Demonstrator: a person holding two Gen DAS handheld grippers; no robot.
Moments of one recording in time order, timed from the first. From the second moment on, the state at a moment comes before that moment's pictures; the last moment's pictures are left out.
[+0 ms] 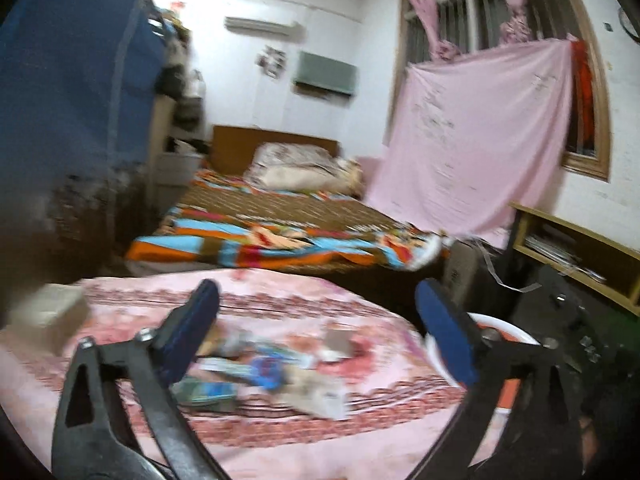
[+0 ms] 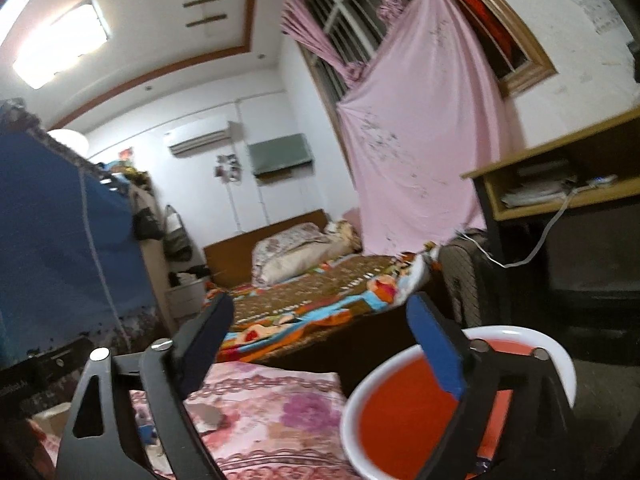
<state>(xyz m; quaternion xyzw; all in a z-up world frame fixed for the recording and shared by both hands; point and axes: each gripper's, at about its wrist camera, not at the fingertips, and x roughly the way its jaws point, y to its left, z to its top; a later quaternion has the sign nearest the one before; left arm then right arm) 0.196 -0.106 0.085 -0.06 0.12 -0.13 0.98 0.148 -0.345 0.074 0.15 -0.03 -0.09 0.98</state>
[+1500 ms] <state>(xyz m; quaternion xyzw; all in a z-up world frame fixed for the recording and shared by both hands) 0.262 -0.017 -0.005 -0.13 0.39 -0.12 0.90 0.295 -0.208 0.003 0.01 0.40 0.19 0.90</state>
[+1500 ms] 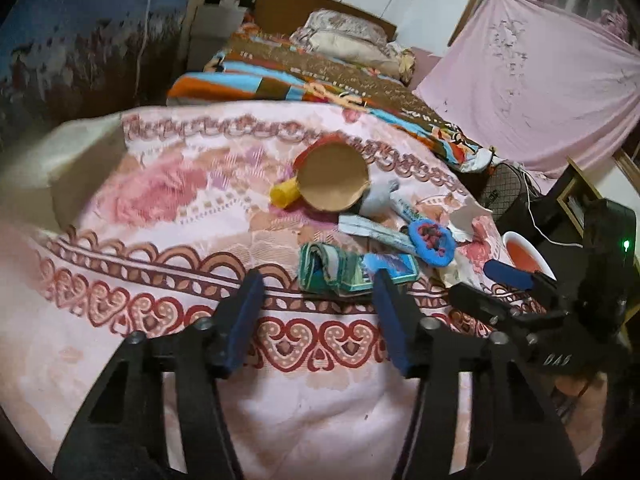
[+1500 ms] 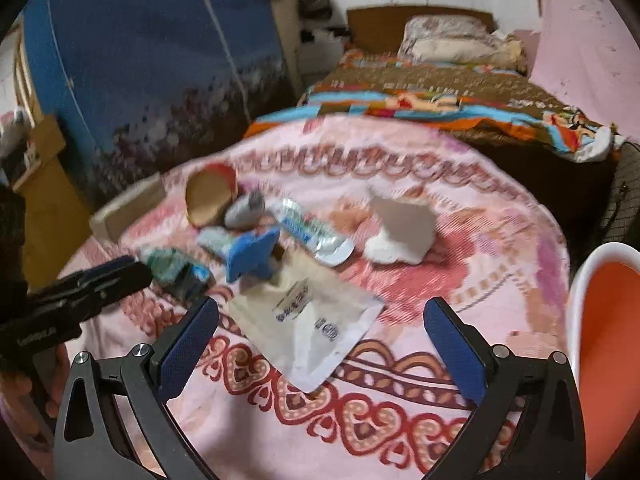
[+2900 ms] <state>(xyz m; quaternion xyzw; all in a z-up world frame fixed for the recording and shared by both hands) 0.205 -0.032 0.042 -0.10 0.22 -0.14 0.96 0.240 -0.235 0.044 0.05 0.23 0.18 0.96</state>
